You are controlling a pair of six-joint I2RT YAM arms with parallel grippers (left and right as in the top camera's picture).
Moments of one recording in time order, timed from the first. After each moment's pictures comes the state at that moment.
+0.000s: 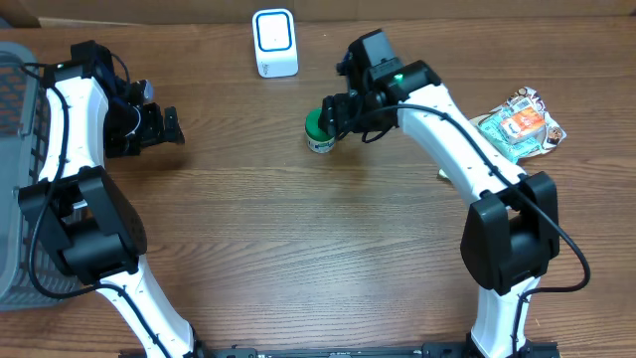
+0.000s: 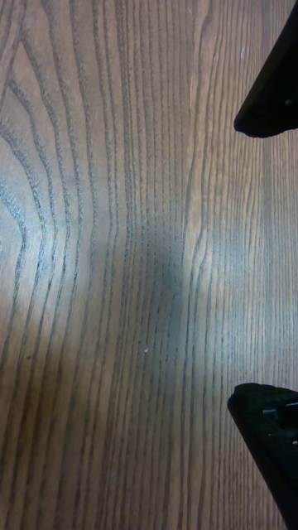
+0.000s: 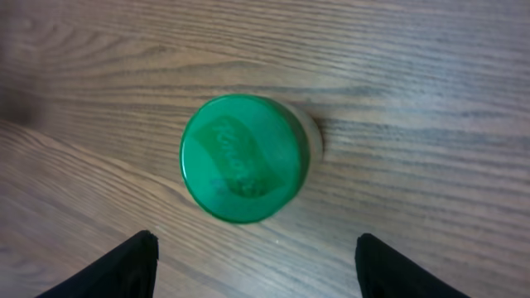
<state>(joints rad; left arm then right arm) 0.29 2.14 1.86 -1.24 0.18 0.08 0.43 2.06 1.78 -0.88 -0.23 0.27</state>
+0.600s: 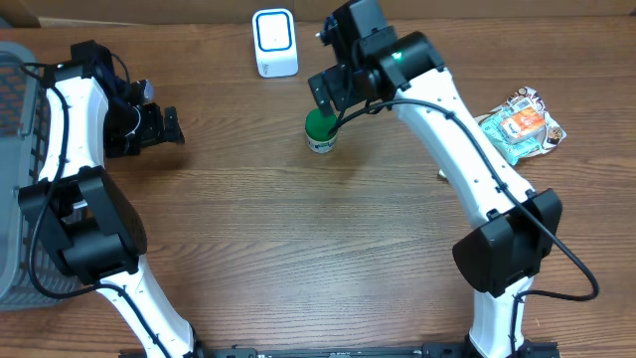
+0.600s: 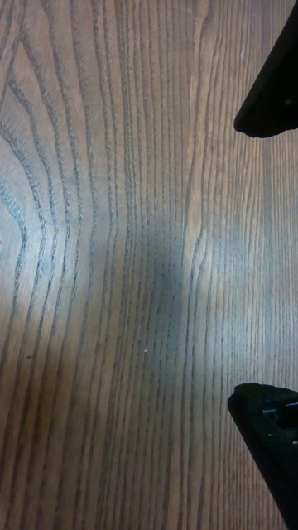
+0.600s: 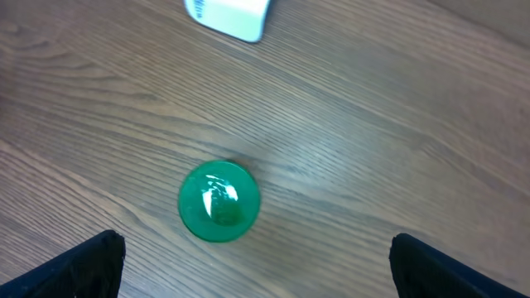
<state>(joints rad) 0.29 2.14 1.86 -1.24 0.18 0.08 0.50 2.07 2.11 -1.06 0.03 0.00</state>
